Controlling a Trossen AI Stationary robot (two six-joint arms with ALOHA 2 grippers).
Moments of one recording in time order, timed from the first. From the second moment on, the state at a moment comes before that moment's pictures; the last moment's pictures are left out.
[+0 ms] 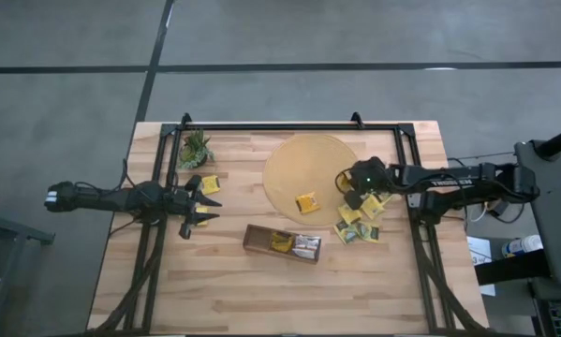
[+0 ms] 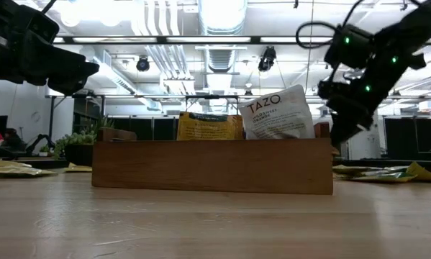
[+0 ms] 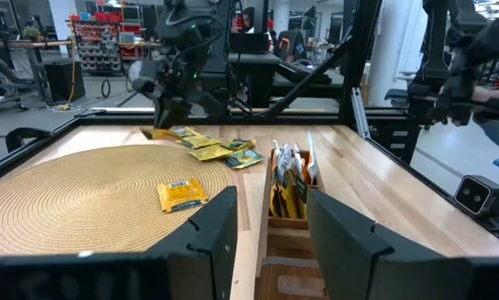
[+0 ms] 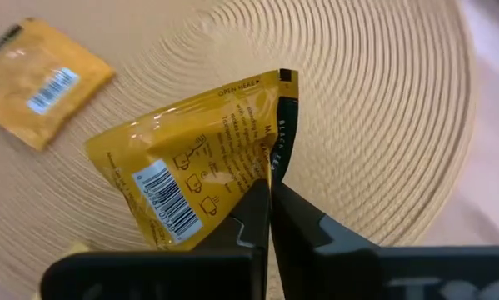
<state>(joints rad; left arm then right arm) -0.07 0.20 0.01 0.10 0.04 -0.03 -0.28 1.12 0.43 -0.25 0.24 0.31</state>
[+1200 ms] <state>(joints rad) -0.07 0.20 0.01 0.10 0.04 -0.03 0.57 1.63 1.12 -1.03 0.69 1.08</state>
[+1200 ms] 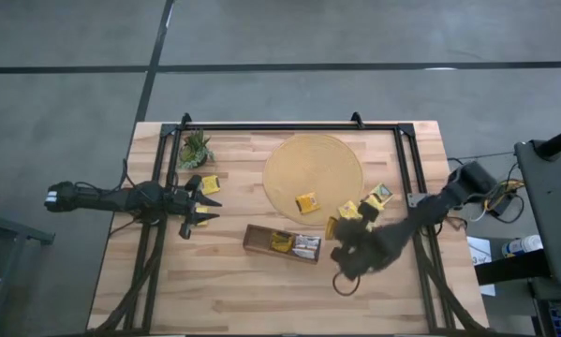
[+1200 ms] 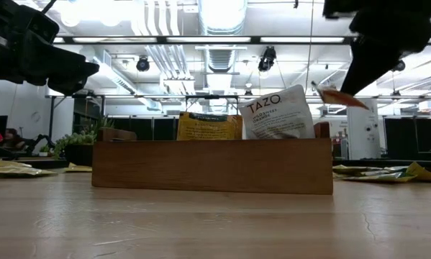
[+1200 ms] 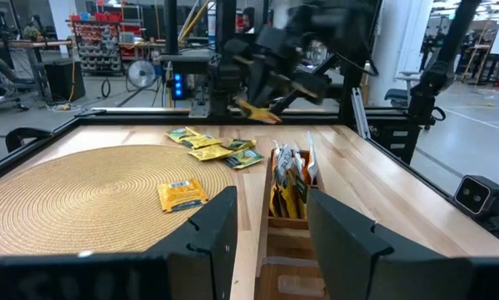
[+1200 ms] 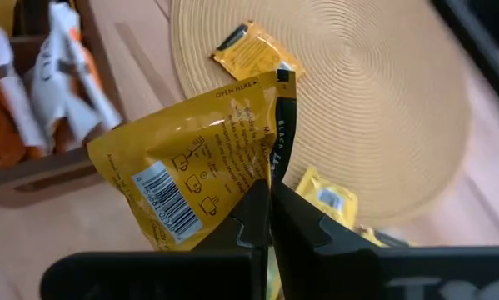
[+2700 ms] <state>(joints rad) -0.07 0.20 0.01 0.09 0.04 -0.03 0.84 2.37 2.27 -1.57 0.76 1.25</state>
